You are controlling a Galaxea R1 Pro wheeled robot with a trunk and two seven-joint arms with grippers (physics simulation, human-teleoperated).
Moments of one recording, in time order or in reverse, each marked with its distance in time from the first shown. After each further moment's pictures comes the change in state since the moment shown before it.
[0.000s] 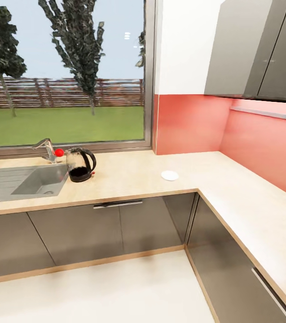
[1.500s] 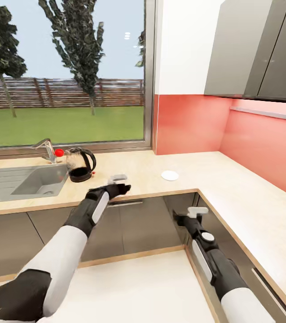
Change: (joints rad) left arm -0.972 -0.217 -0.009 -0.578 0.157 0.672 -0.020; right arm -0.211 0.011 -0.002 -0.952 -0.013 0.092 -0.005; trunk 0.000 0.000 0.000
